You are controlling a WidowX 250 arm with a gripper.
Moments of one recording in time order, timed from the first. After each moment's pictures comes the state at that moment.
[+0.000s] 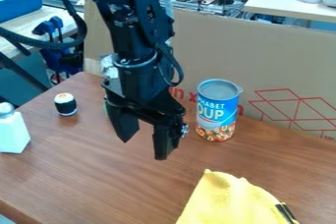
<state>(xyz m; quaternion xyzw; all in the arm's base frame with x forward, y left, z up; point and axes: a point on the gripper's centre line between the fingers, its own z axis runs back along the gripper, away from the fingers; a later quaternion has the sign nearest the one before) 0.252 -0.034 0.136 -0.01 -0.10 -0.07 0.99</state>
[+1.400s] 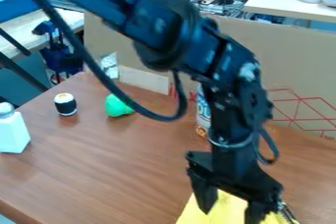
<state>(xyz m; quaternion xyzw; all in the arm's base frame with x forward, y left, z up) 0.260 -0.139 0.072 -0.06 -0.06 -0.08 0.99</state>
